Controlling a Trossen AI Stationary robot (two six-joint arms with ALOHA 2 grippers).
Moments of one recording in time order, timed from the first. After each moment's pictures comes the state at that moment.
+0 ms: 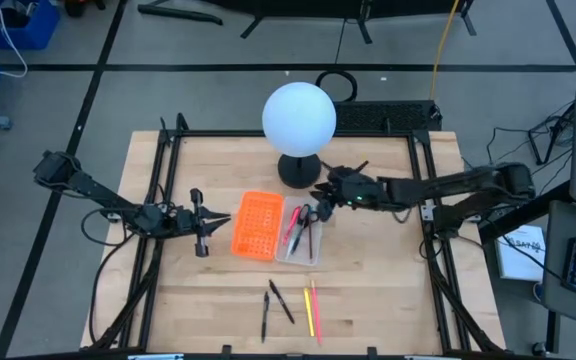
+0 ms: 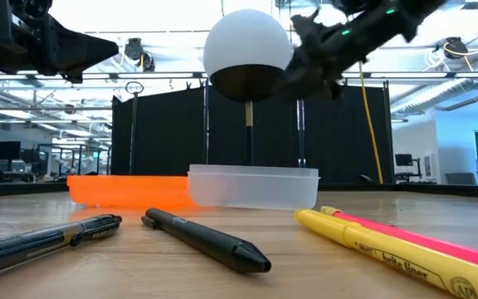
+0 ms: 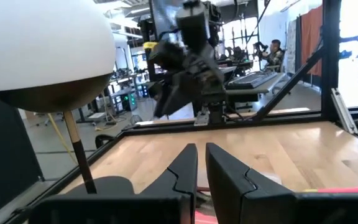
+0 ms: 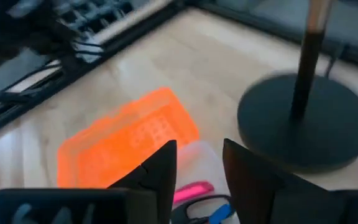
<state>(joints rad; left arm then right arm) -0.43 0.81 0.03 0.94 -0.56 0.20 -0.03 1.34 0.76 0.08 0.31 0.51</state>
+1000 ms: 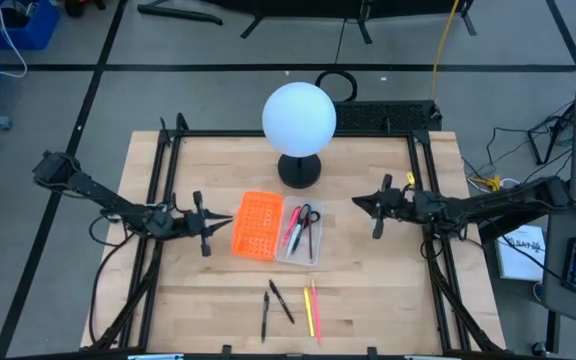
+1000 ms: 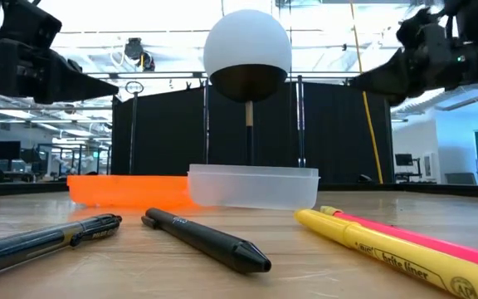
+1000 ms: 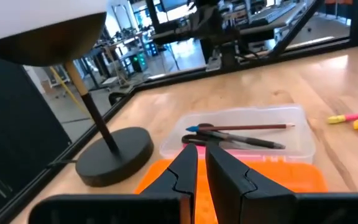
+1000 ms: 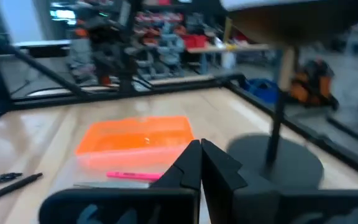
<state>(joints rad) -0.42 0.81 0.03 0.69 -0.62 0.19 0.05 0.70 0.08 0.57 0.29 0.04</state>
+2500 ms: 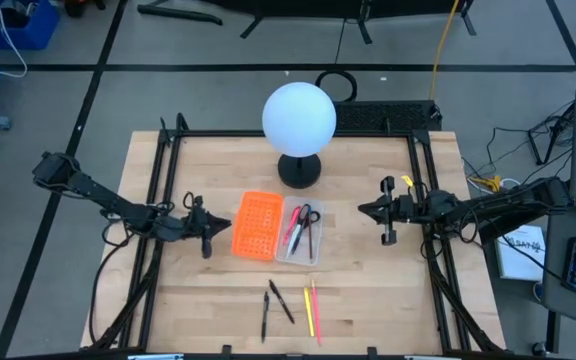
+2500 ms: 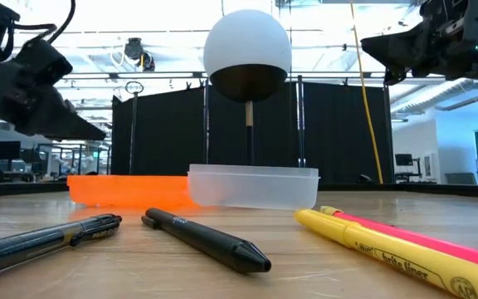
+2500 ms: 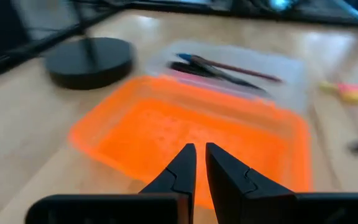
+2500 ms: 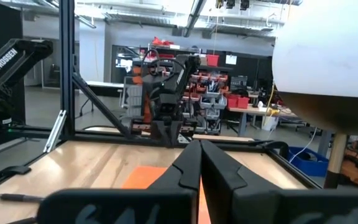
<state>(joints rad) -0.41 0.81 0.03 0.39 -0.56 -0.28 0.05 0.68 0.02 0.87 0.08 -0.10</state>
